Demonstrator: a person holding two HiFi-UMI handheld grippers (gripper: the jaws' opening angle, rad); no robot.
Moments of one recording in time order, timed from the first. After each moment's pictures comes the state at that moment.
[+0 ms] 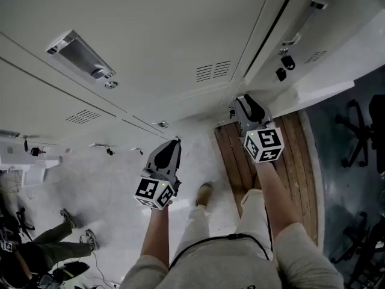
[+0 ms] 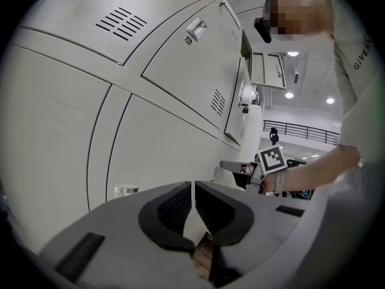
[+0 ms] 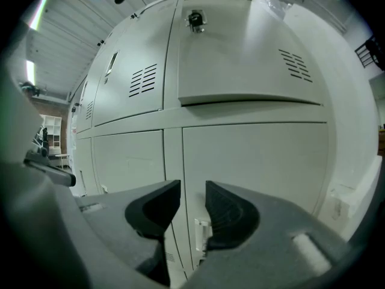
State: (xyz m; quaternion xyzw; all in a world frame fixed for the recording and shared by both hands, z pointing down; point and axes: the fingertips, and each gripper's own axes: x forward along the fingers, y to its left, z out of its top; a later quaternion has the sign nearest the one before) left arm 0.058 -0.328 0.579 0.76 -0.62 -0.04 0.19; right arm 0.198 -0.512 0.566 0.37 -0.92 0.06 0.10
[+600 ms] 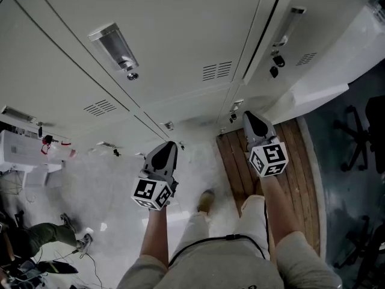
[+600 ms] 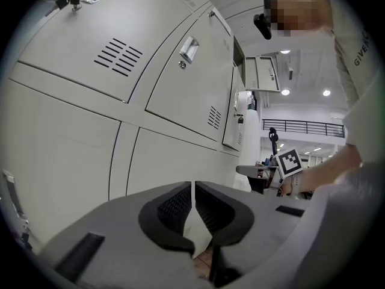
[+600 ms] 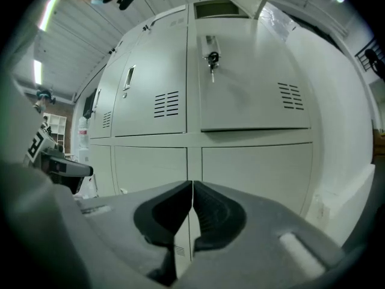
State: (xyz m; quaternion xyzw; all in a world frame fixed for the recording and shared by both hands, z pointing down) left arm 0.040 -0.299 0.545 0.76 -0.63 -0.04 0.15; right arm 0.218 -0.455 0.534 0.36 -0.93 0.04 0.09
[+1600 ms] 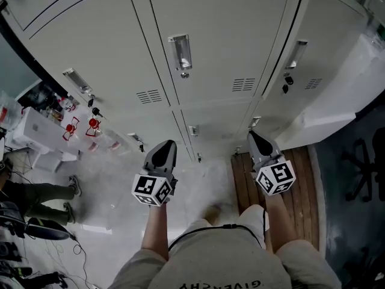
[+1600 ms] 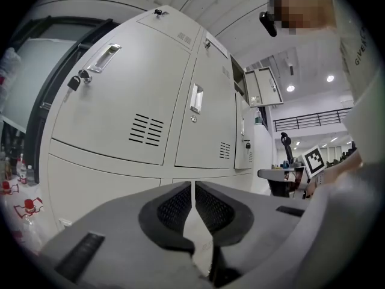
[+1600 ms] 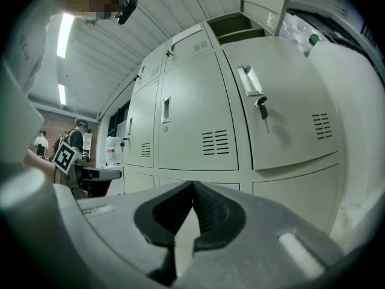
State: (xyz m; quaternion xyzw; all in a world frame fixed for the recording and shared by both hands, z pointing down) left arm -0.018 -0.227 0.460 0.71 -0.70 -0.05 0.08; right arm 0.182 -0.359 0.451 0.25 -0.97 0.04 0.02
